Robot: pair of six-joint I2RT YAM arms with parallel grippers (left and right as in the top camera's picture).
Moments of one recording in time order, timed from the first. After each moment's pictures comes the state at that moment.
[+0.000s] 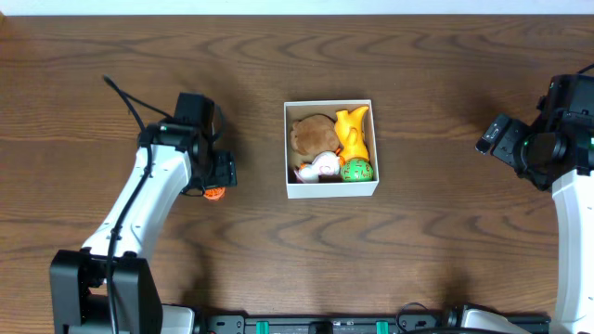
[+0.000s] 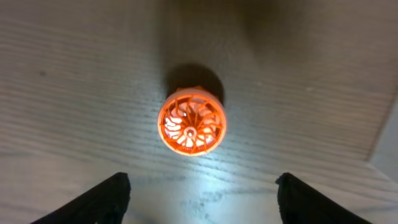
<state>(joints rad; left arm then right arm) -0.13 1.57 1.07 -0.93 -0.01 -0.27 -0.22 1.35 1.32 -1.11 0.04 0.37</state>
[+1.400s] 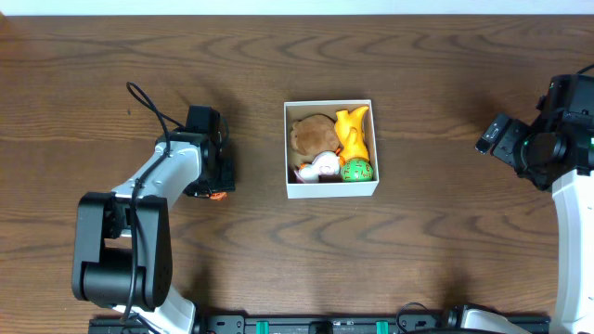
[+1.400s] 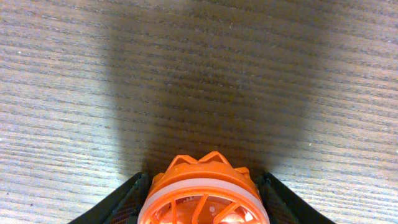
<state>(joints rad) -0.11 1.78 0.99 -0.69 -0.01 -0.22 -0.22 1.35 1.32 -1.11 0.04 0.37</state>
